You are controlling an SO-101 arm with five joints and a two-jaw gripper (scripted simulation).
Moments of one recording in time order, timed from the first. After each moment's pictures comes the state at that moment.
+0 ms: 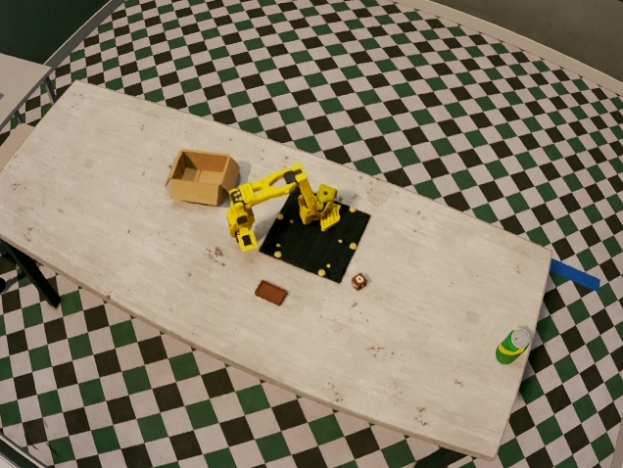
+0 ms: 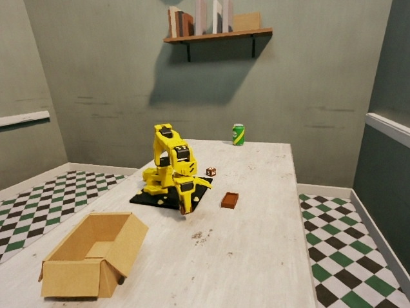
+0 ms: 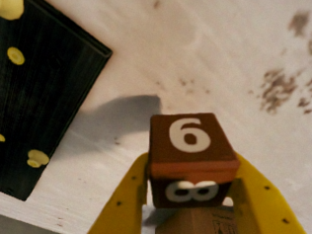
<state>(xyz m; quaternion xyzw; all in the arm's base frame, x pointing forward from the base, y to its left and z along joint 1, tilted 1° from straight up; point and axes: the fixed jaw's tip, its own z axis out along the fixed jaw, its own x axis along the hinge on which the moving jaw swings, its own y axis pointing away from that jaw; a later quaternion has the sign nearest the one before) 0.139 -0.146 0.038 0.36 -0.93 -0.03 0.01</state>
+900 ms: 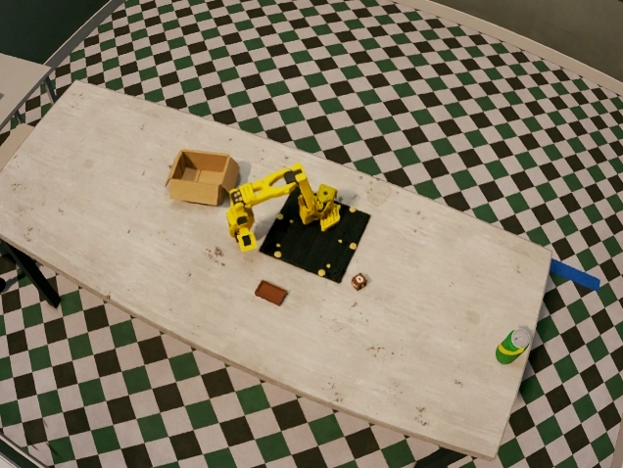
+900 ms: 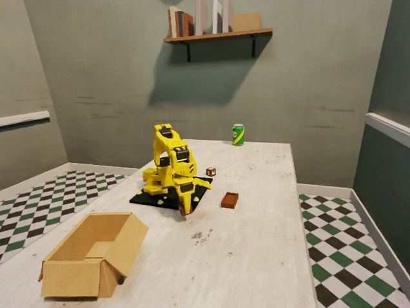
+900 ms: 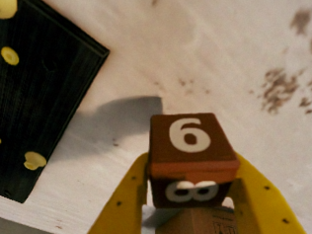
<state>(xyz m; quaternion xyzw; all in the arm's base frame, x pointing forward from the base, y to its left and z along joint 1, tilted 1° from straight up) 0.138 -0.147 0.036 0.36 -0.93 -0.03 0.01</state>
